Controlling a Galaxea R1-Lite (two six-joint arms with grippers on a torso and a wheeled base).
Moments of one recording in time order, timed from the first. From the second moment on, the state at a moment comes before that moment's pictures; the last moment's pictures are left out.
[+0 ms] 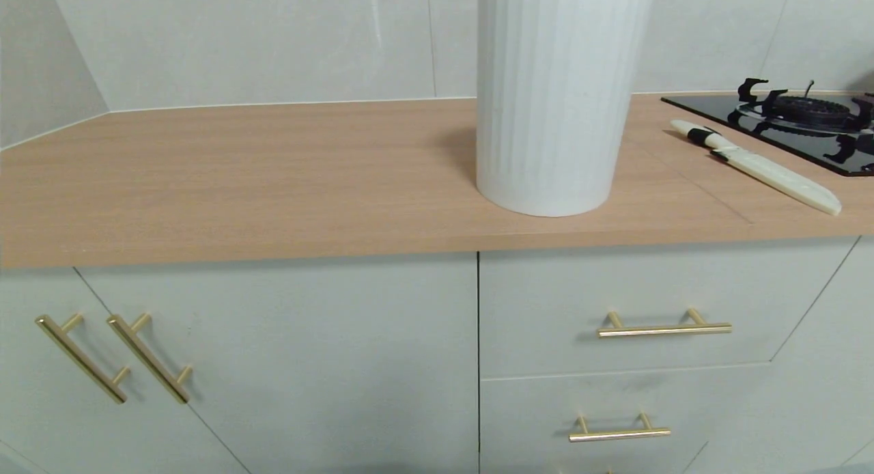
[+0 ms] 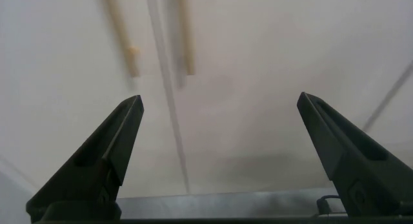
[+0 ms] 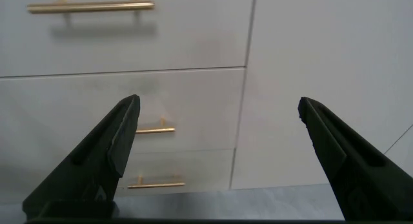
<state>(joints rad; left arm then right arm) 0.00 0.00 0.00 0.00 -0.01 0.01 0.00 0.00 0.00 0.00 -0.02 0.00</state>
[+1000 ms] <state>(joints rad) 0.00 0.00 0.00 0.00 -0.01 0.00 0.00 0.00 0.00 0.00 -0.02 0.00</state>
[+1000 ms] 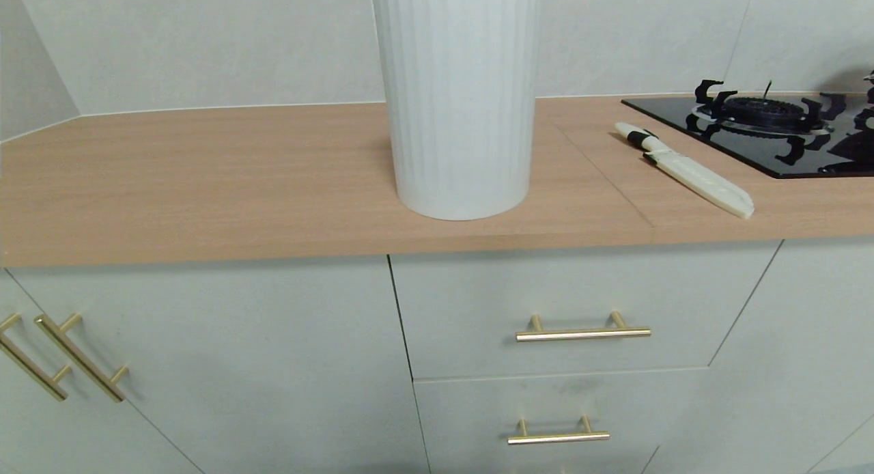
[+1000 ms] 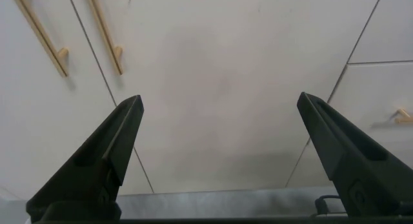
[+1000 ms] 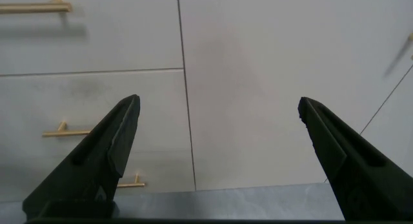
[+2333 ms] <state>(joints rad) 0.00 0.00 0.00 0.00 -0.01 0.00 0.00 0.00 0.00 0.00 -0.02 0.00</state>
